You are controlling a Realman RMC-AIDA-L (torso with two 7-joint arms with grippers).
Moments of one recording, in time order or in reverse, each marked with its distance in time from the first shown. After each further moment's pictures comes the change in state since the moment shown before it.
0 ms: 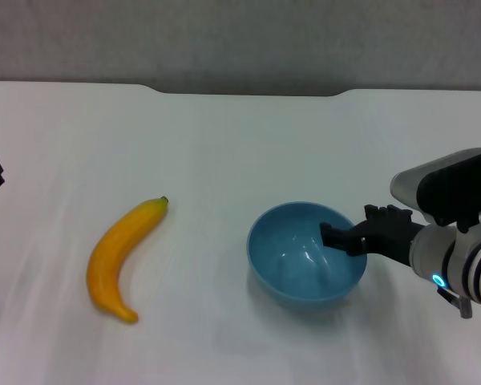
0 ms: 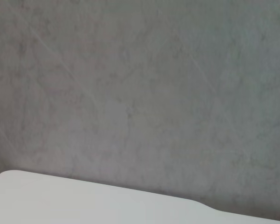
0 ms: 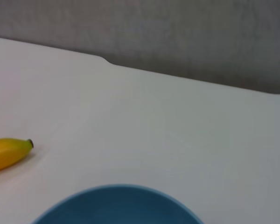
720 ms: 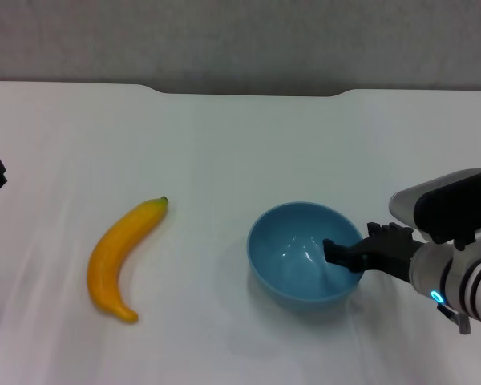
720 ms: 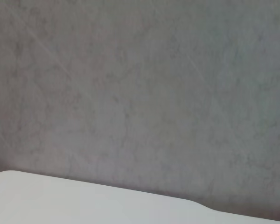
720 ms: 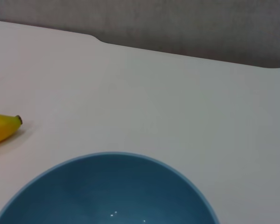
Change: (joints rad) left arm -0.001 0.000 0.005 -0.001 0.000 -0.002 0.000; right arm 0.009 0.002 -0.033 0.085 0.005 -0.051 0.022
